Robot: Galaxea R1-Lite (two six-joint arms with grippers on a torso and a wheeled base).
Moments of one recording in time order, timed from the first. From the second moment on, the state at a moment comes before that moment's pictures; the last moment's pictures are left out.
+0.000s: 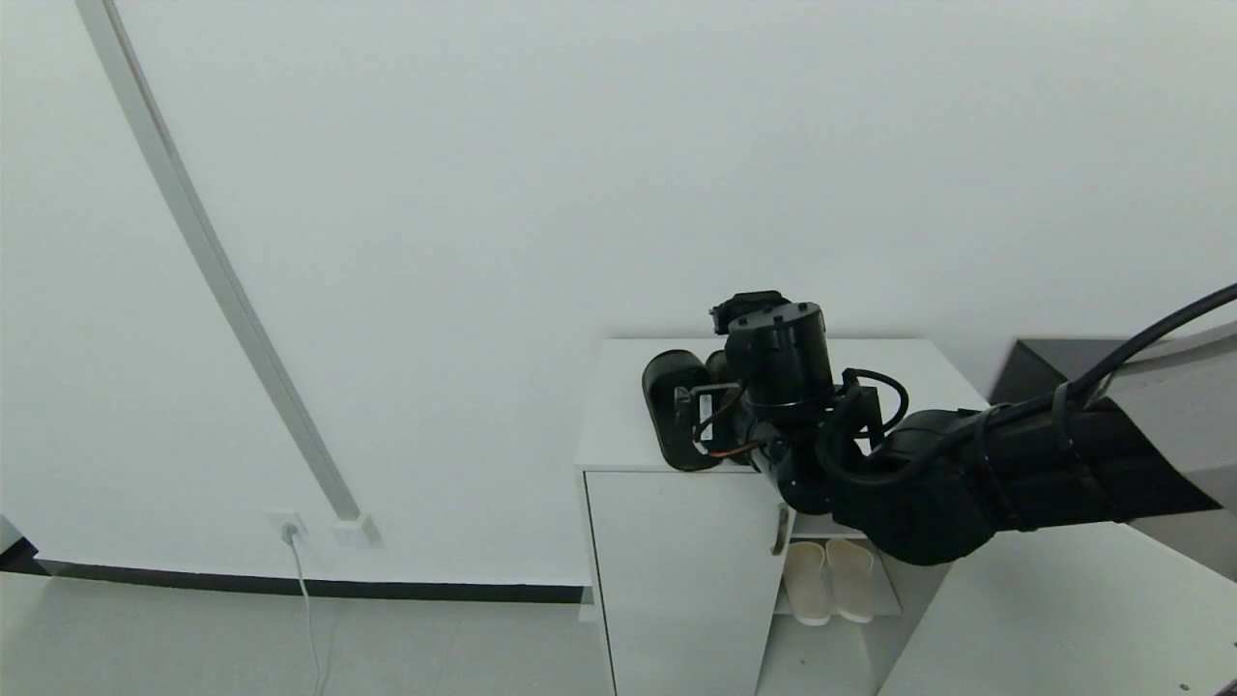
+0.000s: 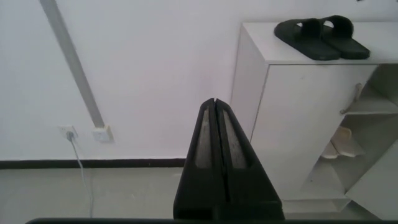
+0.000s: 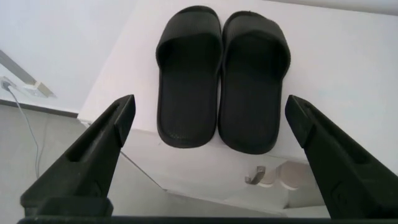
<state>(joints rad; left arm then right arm) 0.00 0.00 0.00 0.00 0.03 -0.01 0.79 2.04 -1.30 -0.44 -0.60 0.20</state>
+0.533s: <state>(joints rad) 0.00 0.00 0.00 0.00 0.03 -0.01 0.77 2.09 -1.17 -0.59 -0.60 0.23</state>
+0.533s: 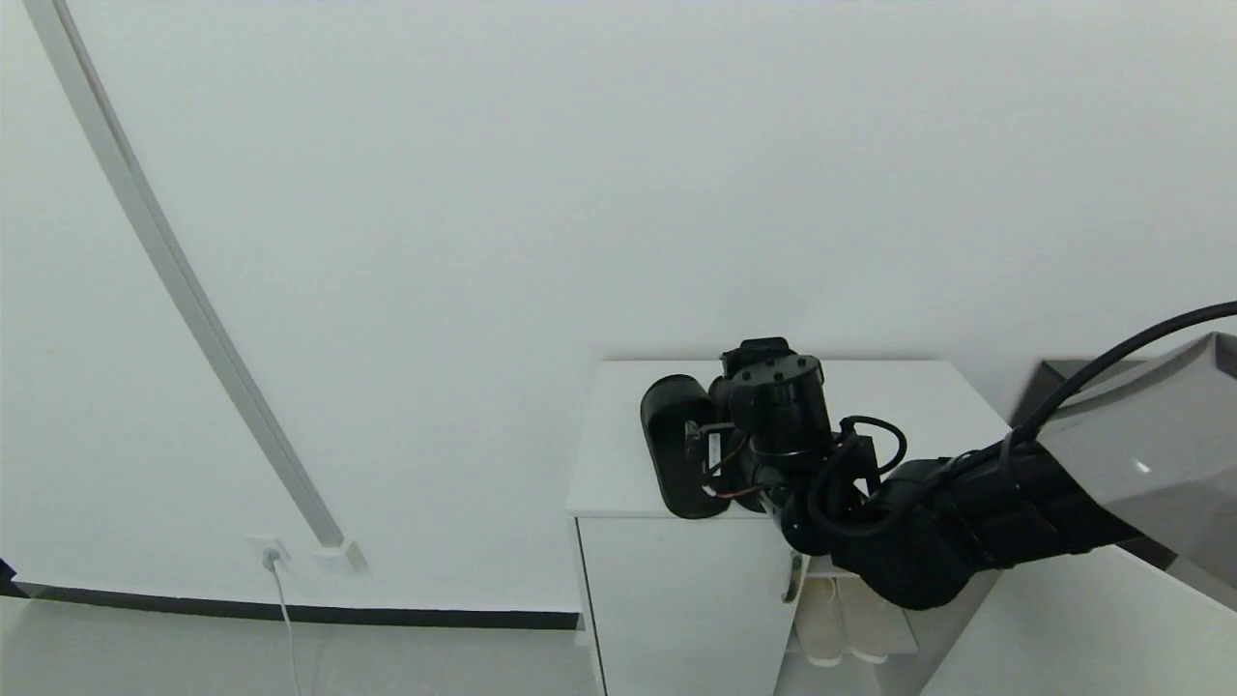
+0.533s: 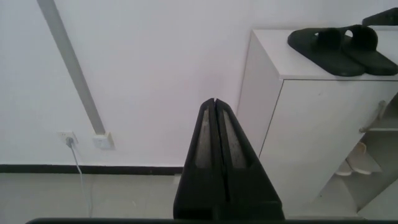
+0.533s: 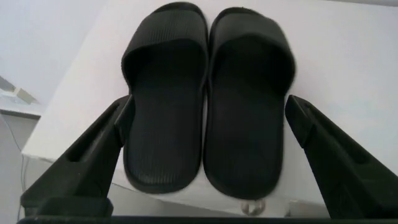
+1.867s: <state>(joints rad) 0.00 0.00 0.00 0.00 0.04 -0.01 0.66 2.46 -1.55 -0.61 -0.55 0.22</state>
